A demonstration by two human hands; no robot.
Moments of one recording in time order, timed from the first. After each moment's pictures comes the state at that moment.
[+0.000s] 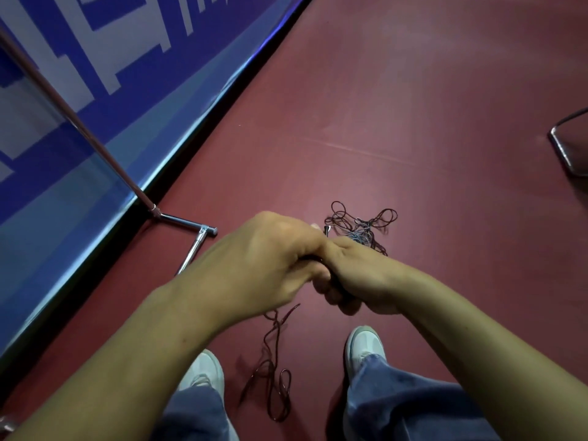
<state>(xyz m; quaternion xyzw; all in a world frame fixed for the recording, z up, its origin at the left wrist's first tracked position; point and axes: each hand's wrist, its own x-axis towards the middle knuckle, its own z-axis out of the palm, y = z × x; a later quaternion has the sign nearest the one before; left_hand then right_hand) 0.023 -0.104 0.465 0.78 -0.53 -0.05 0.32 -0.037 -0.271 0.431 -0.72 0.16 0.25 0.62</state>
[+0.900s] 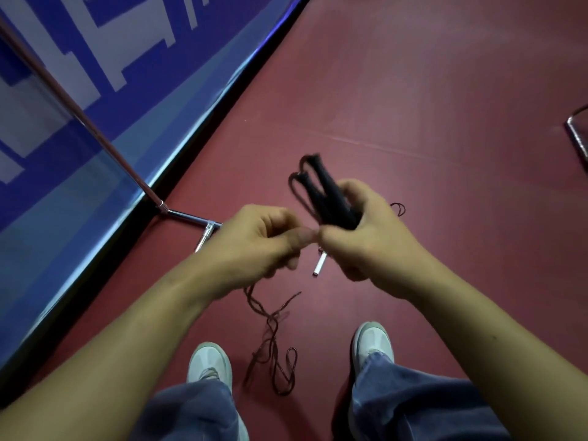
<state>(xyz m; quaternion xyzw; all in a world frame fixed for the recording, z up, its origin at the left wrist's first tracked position) 0.038 -0.100 0.436 0.74 -0.21 -0.29 0.57 -0.034 -0.271 0.457 -0.75 0.10 0.04 0.65</state>
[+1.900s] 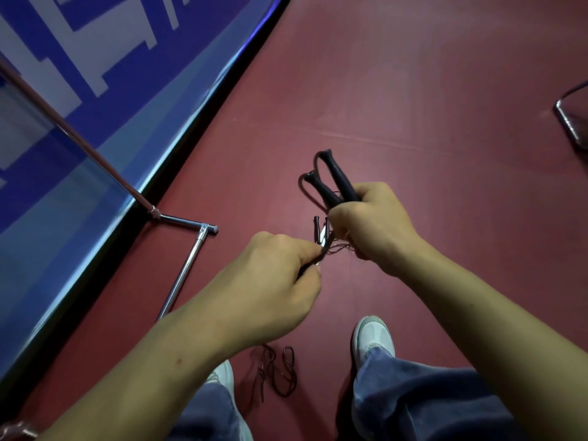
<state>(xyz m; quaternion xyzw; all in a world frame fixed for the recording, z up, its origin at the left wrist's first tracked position) -0.005 -0.112 0.460 0.86 -0.37 -0.19 0.30 -0.015 -0.293 0.442 -0.80 0.23 -0.02 0.55</state>
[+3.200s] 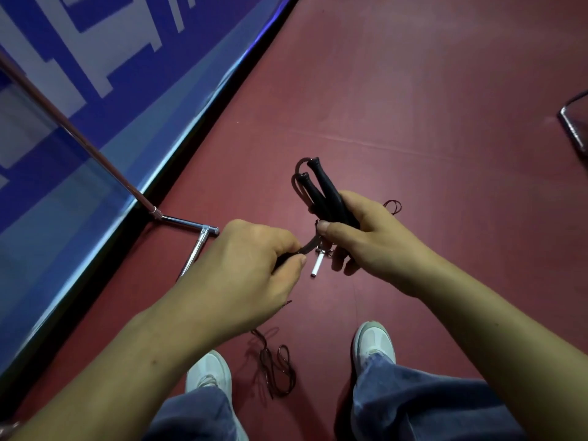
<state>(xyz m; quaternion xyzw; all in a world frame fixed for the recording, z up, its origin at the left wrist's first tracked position) 0.012 -0.098 0.459 0.87 -0.37 -0.07 0.30 -0.030 -0.301 0.433 -0.81 0.09 0.05 0.58</state>
